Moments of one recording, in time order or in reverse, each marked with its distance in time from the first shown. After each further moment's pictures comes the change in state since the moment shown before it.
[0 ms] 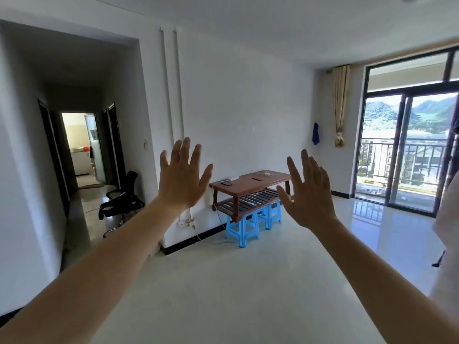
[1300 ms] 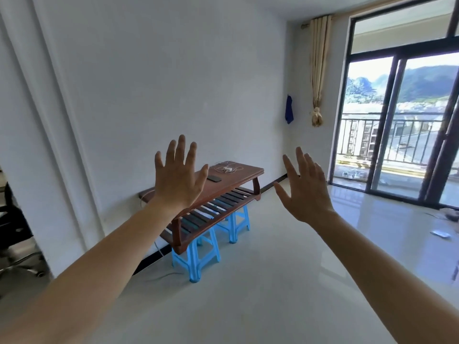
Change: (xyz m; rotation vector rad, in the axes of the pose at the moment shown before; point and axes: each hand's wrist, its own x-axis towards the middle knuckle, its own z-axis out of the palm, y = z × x) left_hand 0.556 0.236 0.730 -0.099 -0.066 0.101; right_hand 0.309 0.457 0.678 -0.071 -0.240 0.127
